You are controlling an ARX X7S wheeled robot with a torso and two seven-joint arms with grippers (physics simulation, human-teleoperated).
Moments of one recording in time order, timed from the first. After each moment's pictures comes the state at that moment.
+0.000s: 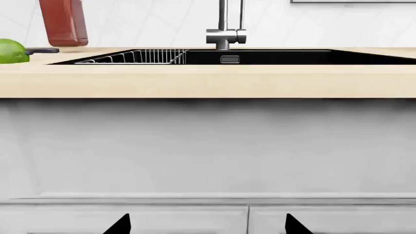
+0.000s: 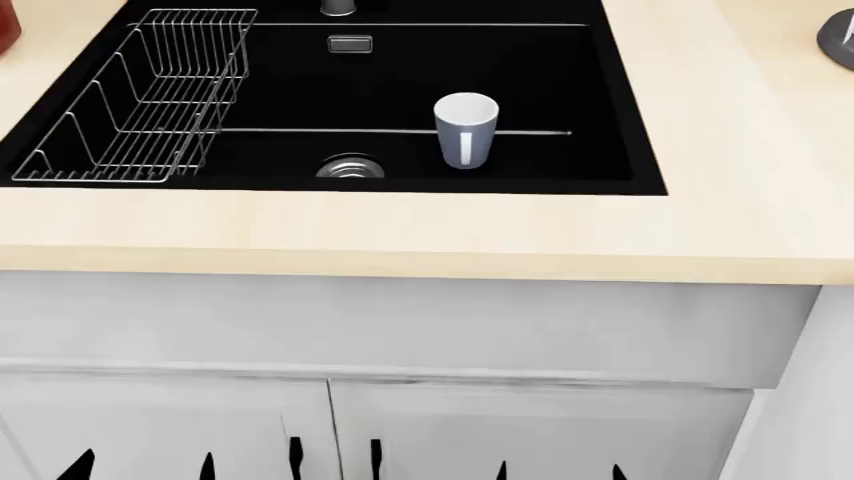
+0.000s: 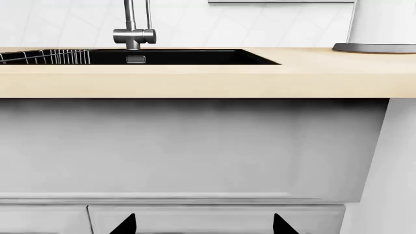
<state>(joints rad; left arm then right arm) 0.00 0.00 0.00 0.00 0.00 0.00 0.00 0.00 0.00 0.00 0.00 0.00 0.00 0.00</state>
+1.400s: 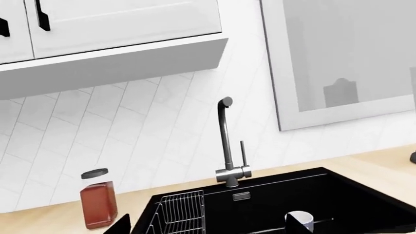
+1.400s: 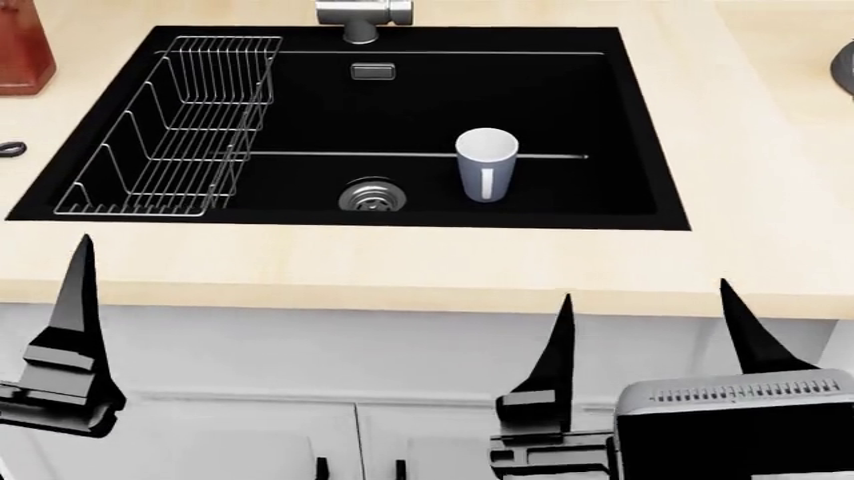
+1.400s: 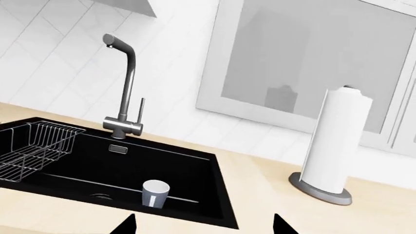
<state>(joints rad) -0.28 -0.26 0.00 0.89 -0.18 -0.82 -0.06 0.20 0.25 -0.07 -0.81 0.02 0.81 0.10</state>
